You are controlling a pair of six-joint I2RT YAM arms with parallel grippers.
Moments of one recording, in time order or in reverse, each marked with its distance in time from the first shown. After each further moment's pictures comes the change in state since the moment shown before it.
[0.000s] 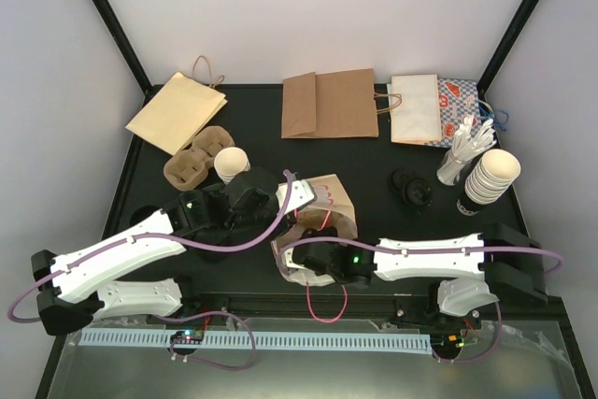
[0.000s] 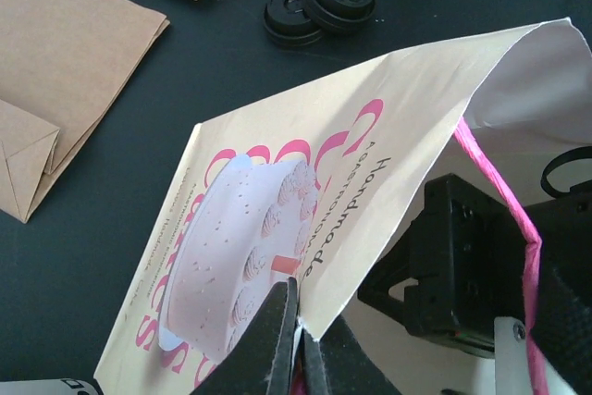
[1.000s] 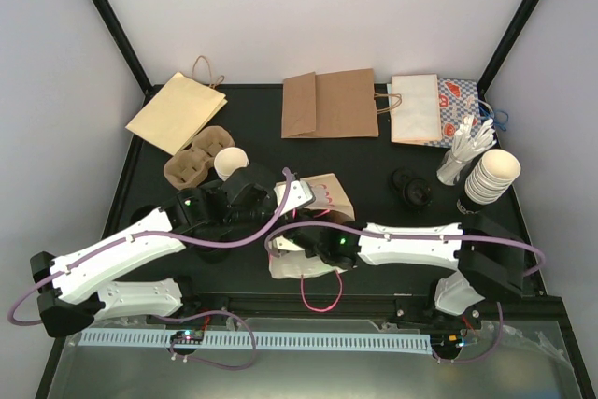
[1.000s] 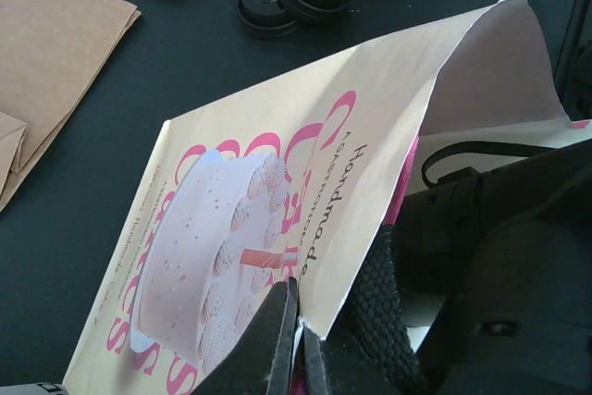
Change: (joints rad) left arm 0.023 0.003 0.008 -0.034 0.098 0.013; right arm -0.121 0.104 0.077 0.103 -0.021 -0.142
